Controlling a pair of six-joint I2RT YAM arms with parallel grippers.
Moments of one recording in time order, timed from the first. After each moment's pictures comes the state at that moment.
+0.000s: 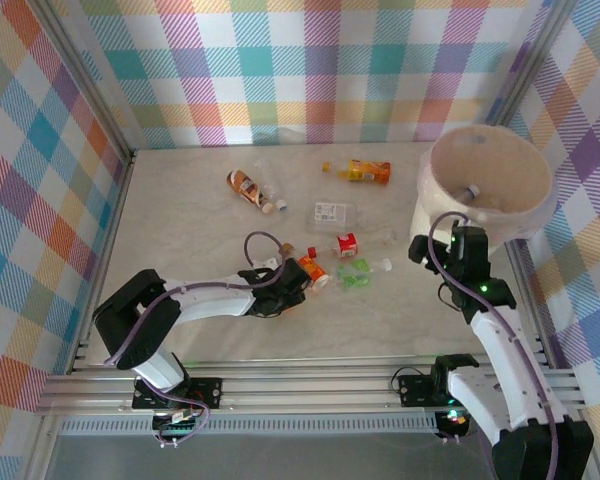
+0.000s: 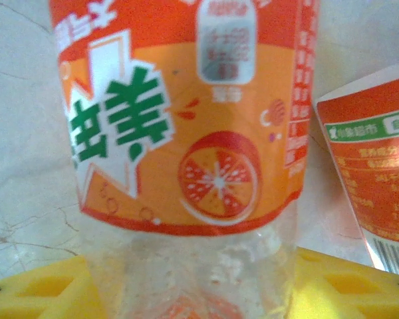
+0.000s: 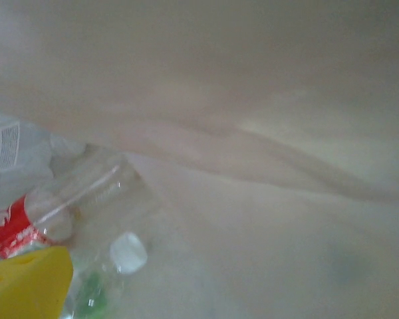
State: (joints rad) left arm -0.91 1.60 0.80 -0.35 -0.25 -1.22; right arm 0.09 0.84 0.67 -0.52 0.11 0.41
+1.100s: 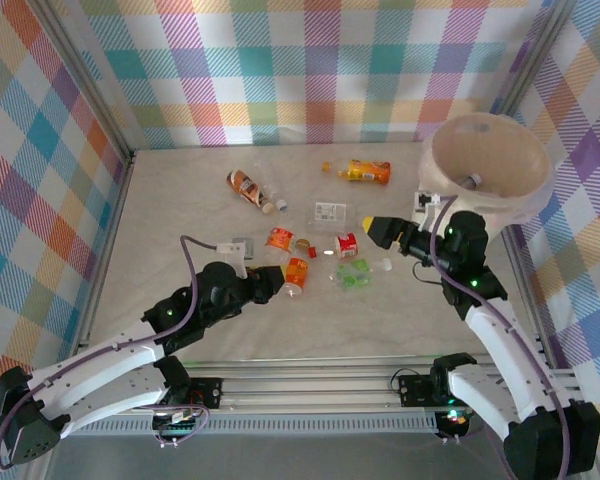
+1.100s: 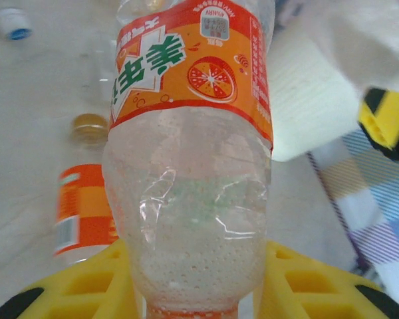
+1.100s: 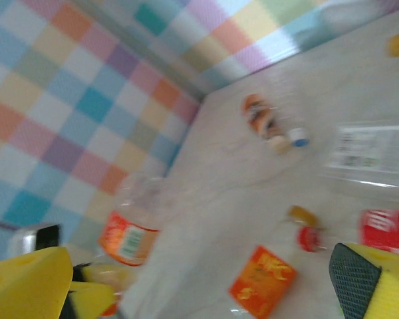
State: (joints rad) left arm -0.88 0.82 0.60 -0.13 -0.11 -0.76; right arm 0.23 0.89 0.72 -0.02 -0.70 0.71
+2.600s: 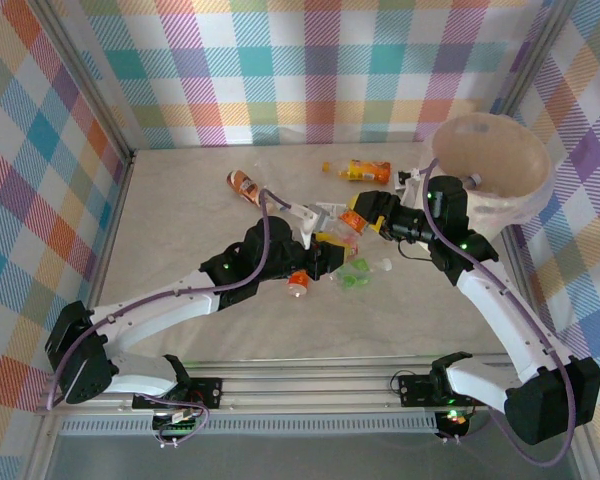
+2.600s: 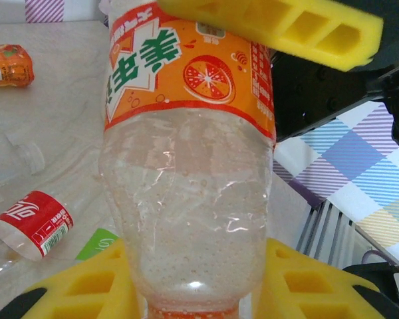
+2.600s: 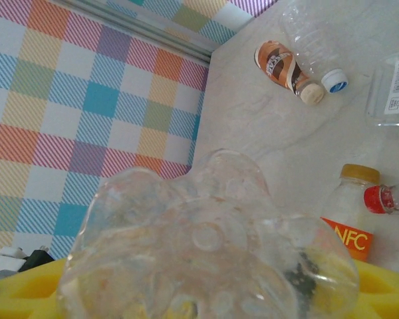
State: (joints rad) left arm -0.93 1.32 1.00 0.02 0.15 -0.42; right arm 0.33 1.10 0.99 -0.26 -0.63 0.89
